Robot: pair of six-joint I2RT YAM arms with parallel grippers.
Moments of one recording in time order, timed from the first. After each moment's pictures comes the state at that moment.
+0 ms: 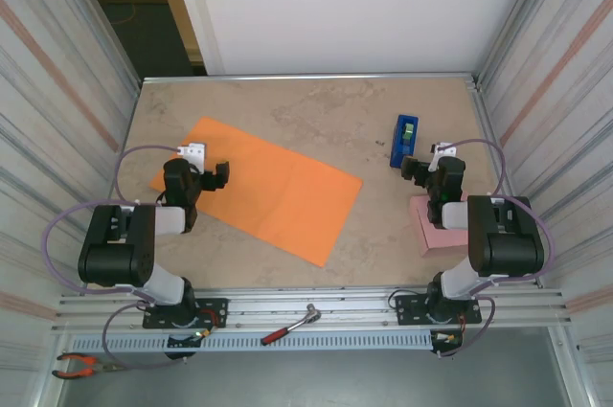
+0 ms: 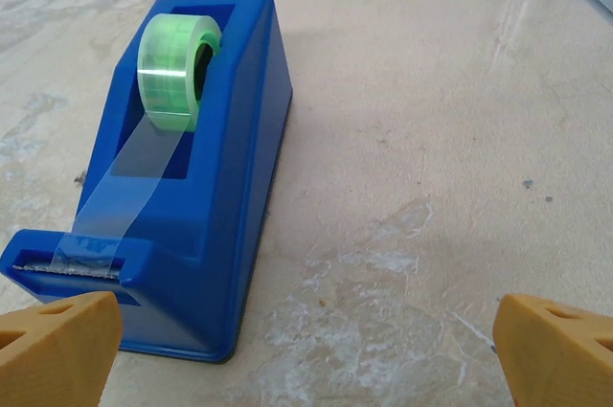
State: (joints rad) left arm -0.02 1.51 0.41 0.69 0.03 0.08; right arm -0.04 1.54 0.40 0.71 0.03 0.12
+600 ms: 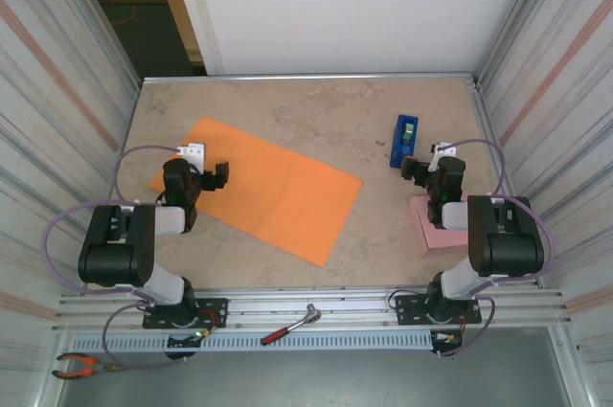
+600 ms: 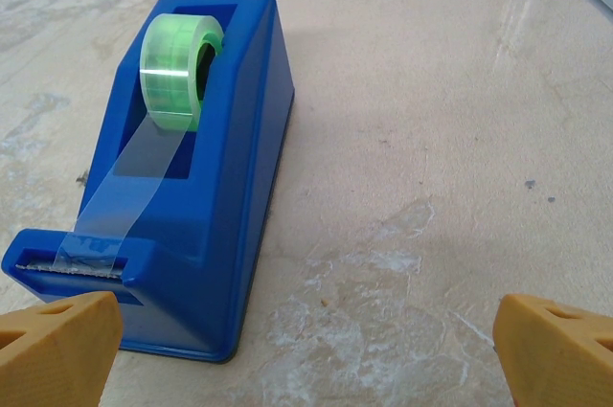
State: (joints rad) left arm -0.02 1.51 0.41 0.69 0.03 0.08; right arm -0.04 1.54 0.40 0.71 0.03 0.12
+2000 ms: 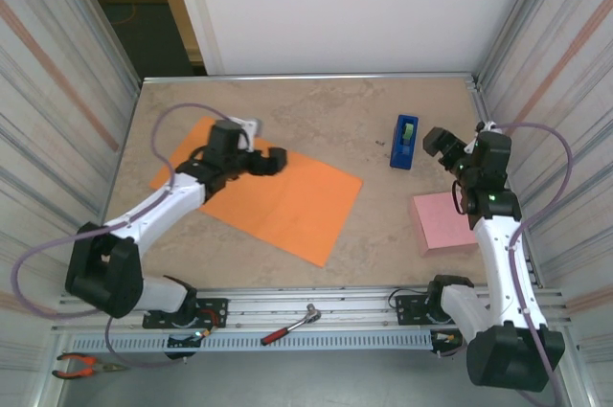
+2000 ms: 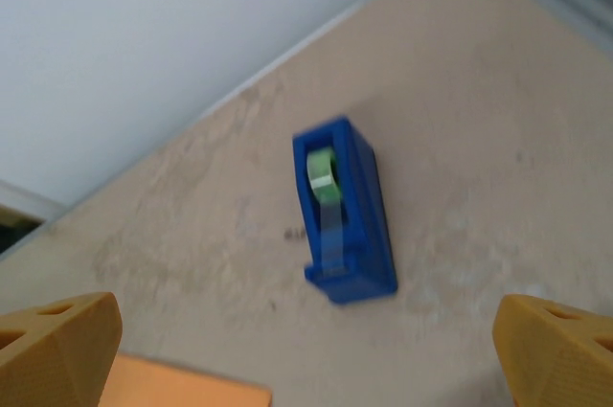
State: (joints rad) left arm -0.49 1.39 0.94 -0.24 0.17 -0.33; right arm -0.10 0.88 0.81 -0.43 -0.10 0.57
